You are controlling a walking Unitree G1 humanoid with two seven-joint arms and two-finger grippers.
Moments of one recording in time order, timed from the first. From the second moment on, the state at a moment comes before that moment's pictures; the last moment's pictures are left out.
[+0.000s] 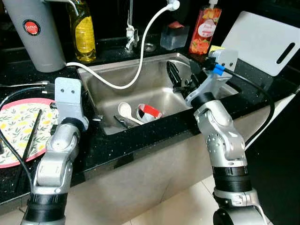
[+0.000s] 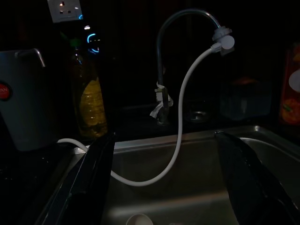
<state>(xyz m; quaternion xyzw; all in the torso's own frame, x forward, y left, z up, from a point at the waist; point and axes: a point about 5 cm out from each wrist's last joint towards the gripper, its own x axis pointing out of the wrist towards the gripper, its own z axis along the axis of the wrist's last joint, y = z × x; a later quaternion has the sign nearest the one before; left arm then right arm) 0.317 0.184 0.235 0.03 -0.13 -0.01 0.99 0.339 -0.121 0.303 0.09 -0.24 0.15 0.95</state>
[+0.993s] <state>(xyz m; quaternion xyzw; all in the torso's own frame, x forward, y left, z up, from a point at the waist) 0.318 0.181 0.225 0.02 -0.12 -0.04 0.99 0.340 -0.153 0.218 0.09 -0.14 0.05 0.98</state>
